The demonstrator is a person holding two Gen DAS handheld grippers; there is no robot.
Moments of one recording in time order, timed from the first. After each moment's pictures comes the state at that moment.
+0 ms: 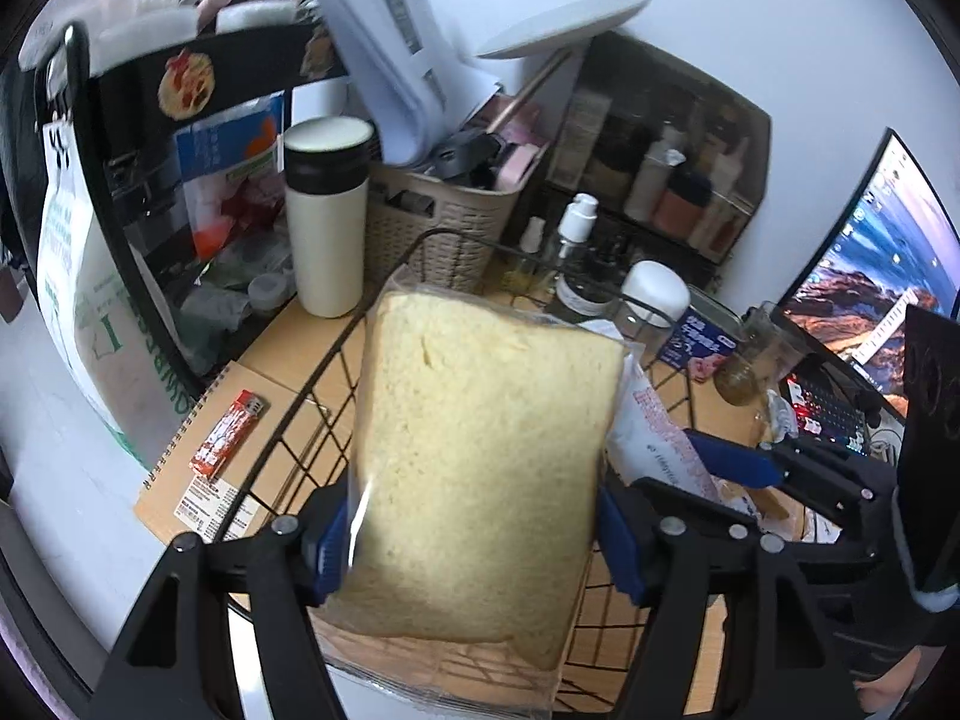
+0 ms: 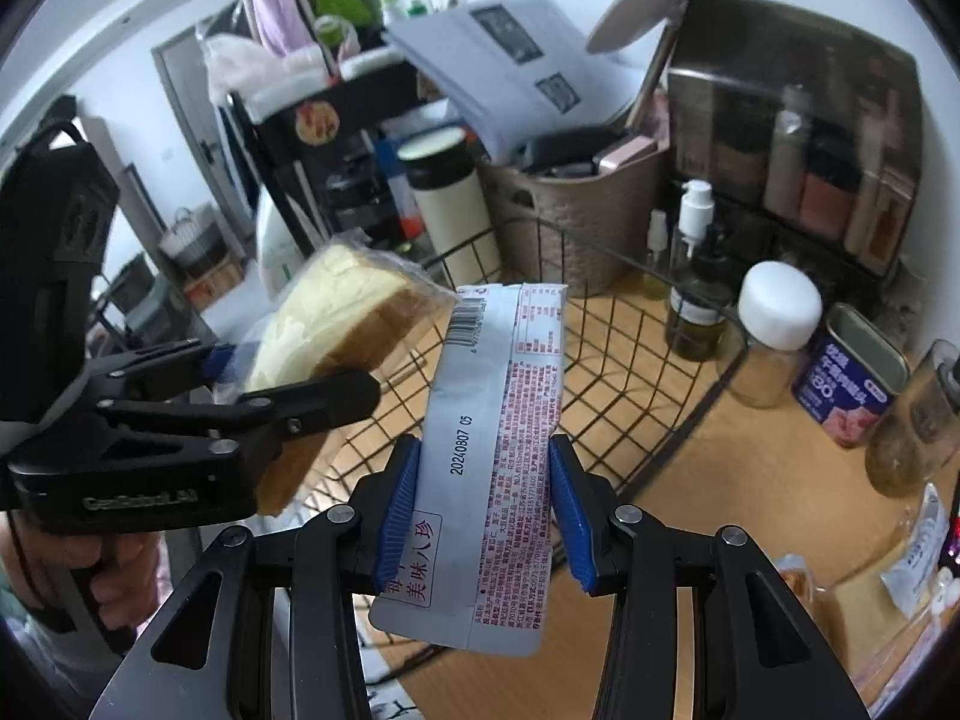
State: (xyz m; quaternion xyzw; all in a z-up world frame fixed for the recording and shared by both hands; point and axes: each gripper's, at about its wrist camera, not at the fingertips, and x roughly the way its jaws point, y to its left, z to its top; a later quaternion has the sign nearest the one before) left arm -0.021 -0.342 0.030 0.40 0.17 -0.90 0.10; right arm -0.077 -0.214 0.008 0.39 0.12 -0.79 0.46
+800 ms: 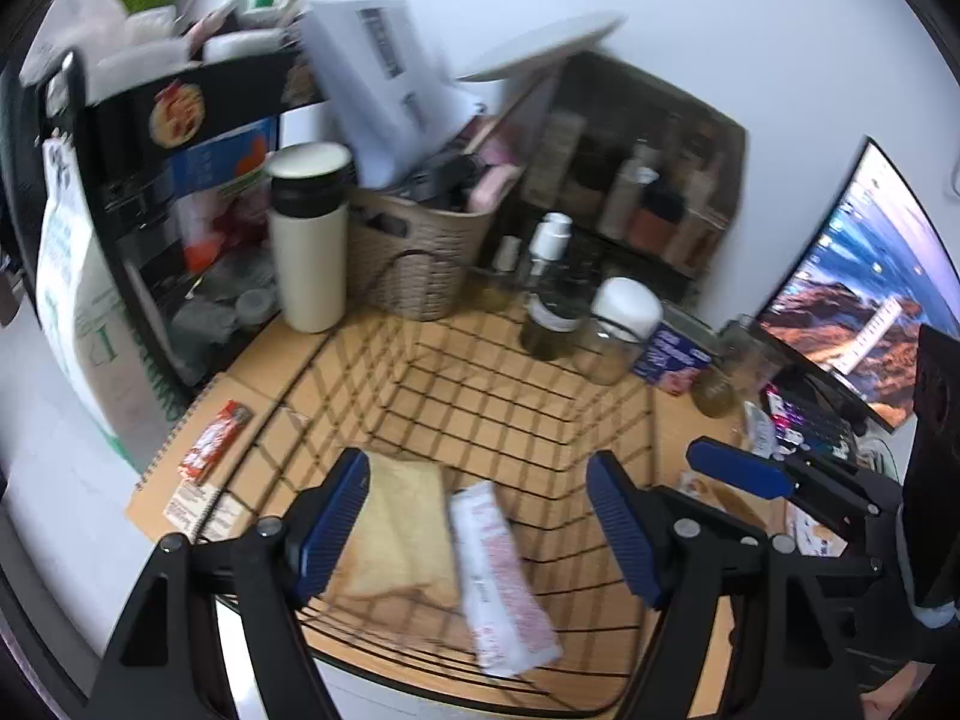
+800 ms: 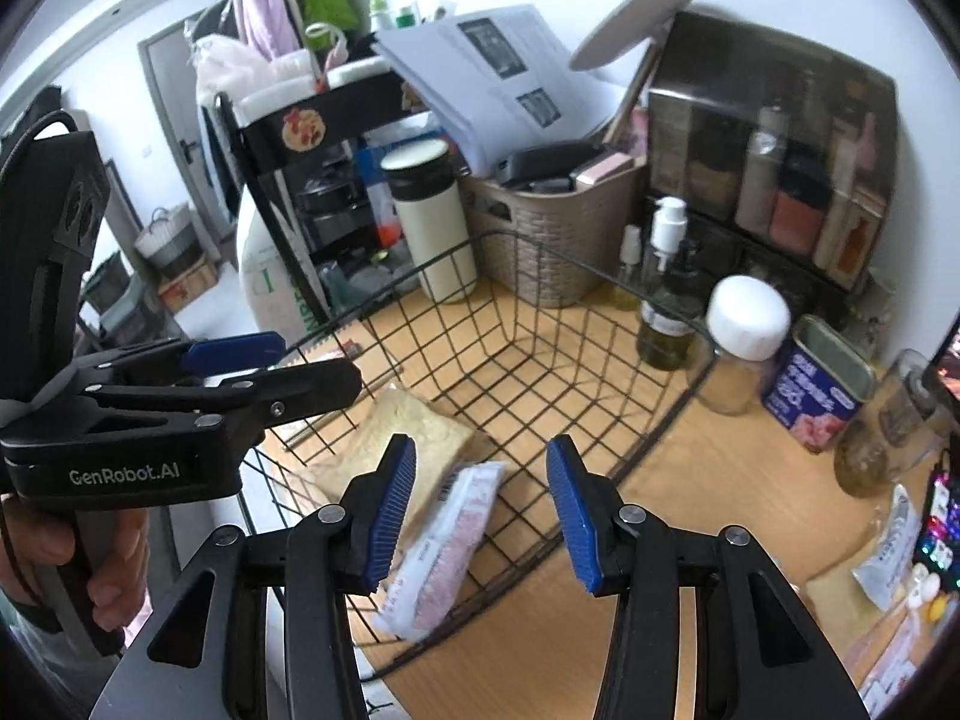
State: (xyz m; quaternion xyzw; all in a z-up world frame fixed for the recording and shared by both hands) left arm -0.017 -0.311 0.050 0.38 0.17 -0.91 0.09; right arm -0.070 -0.186 0.029 0.37 0.12 -0.81 0.44
